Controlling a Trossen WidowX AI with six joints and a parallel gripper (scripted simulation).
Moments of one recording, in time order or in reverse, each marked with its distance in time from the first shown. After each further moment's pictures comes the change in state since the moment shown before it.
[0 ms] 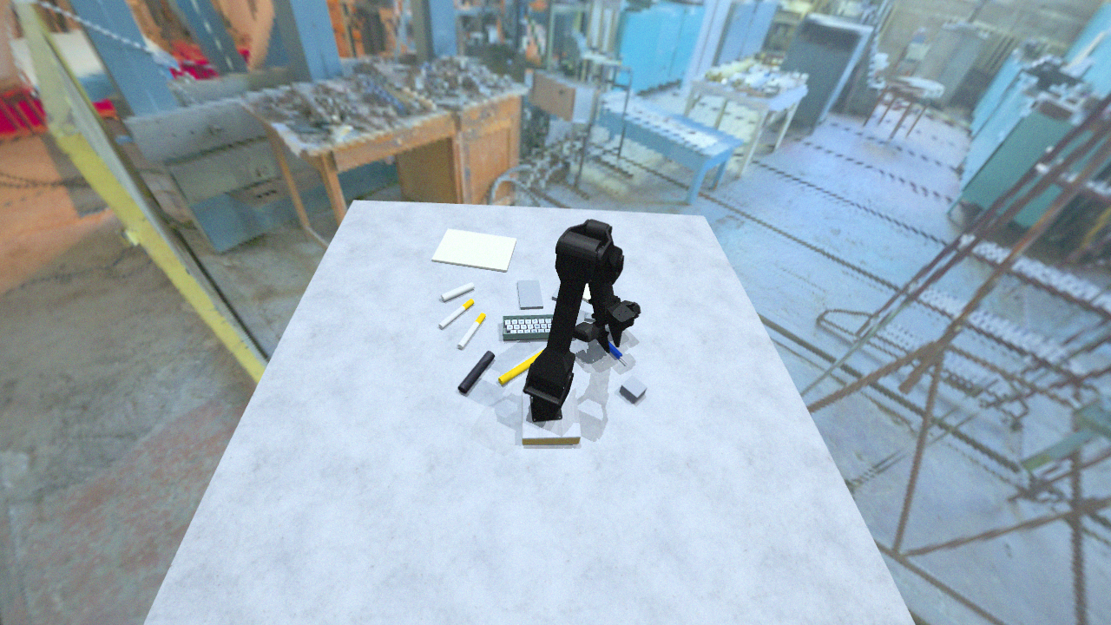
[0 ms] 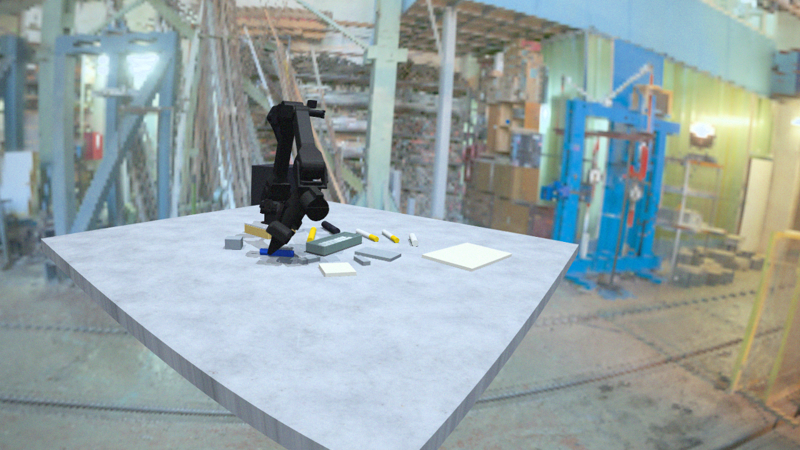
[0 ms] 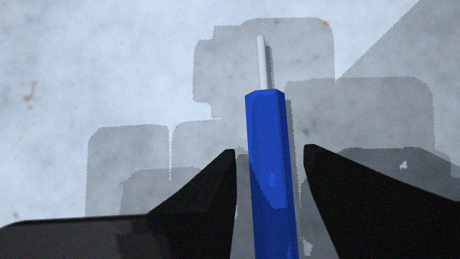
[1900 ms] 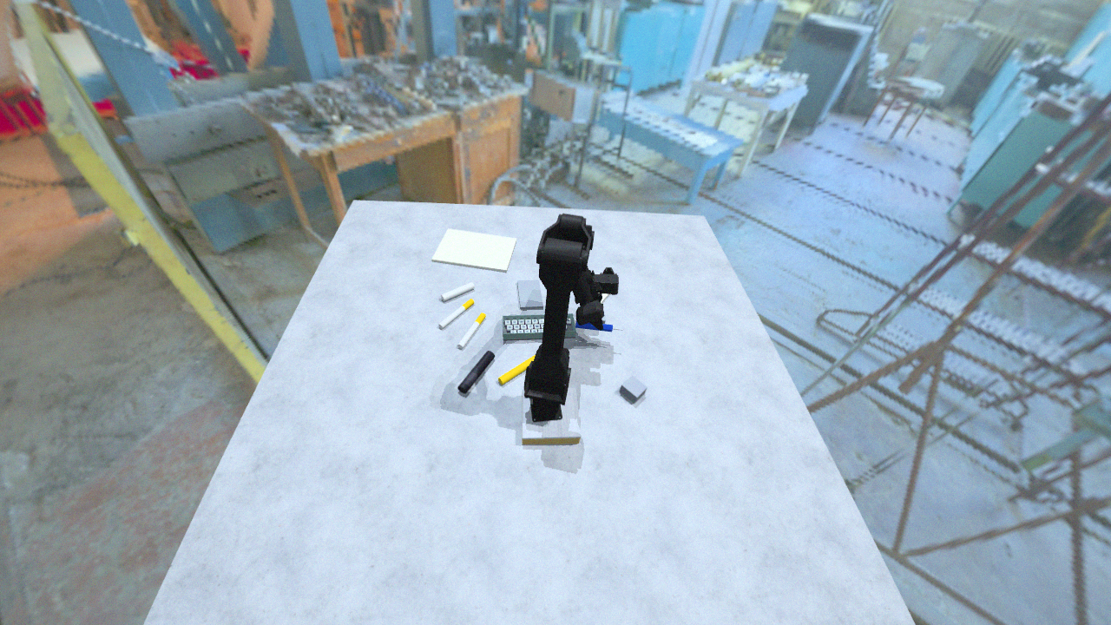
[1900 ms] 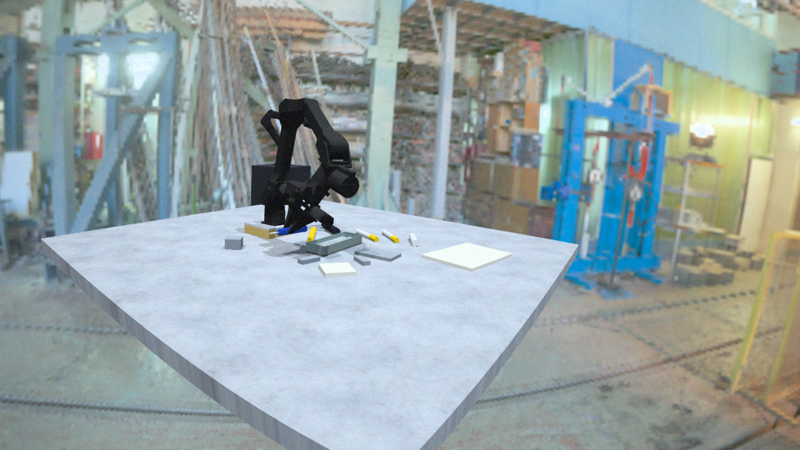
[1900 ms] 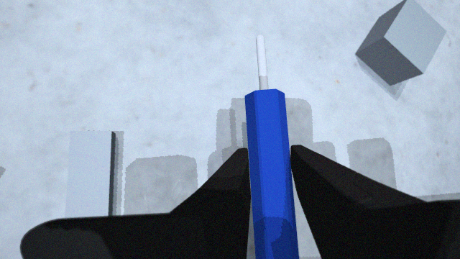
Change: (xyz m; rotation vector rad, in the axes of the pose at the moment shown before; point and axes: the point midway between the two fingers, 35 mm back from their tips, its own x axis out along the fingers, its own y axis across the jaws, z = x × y) arm -0.069 -0.022 -0.012 -0.866 -0.132 0.160
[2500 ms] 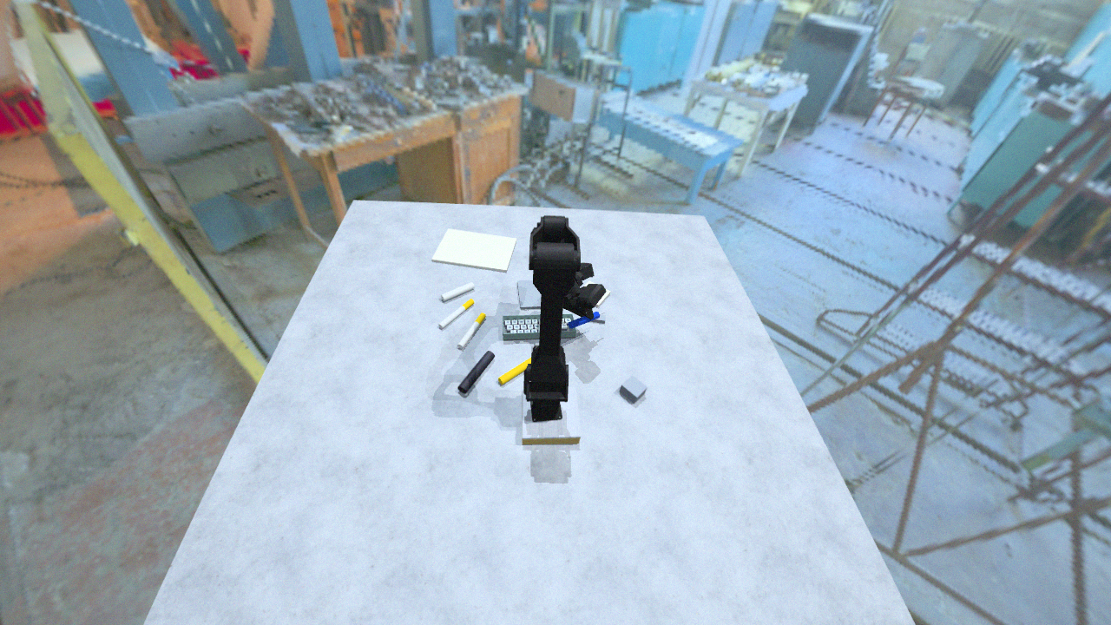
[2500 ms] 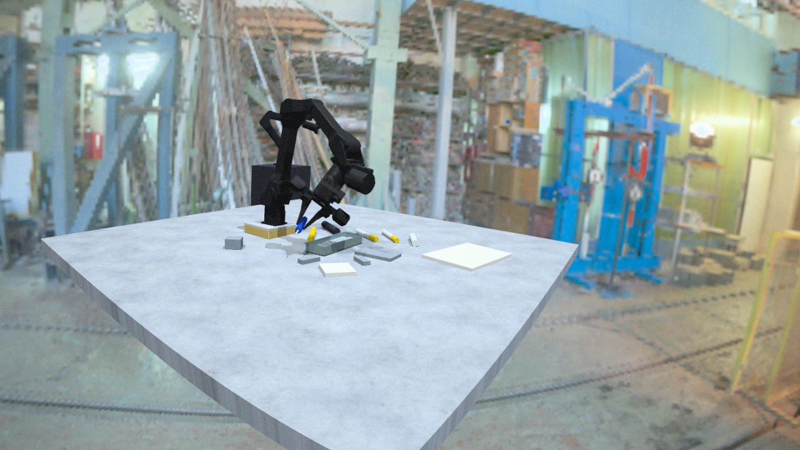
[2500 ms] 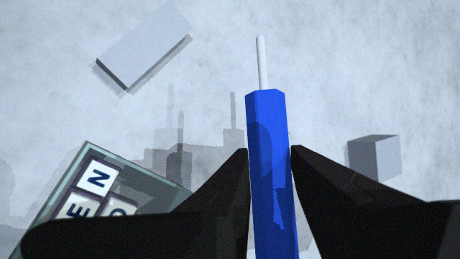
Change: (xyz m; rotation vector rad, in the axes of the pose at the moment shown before) arm -0.029 0.009 -0.026 -0.772 -0.196 0.057
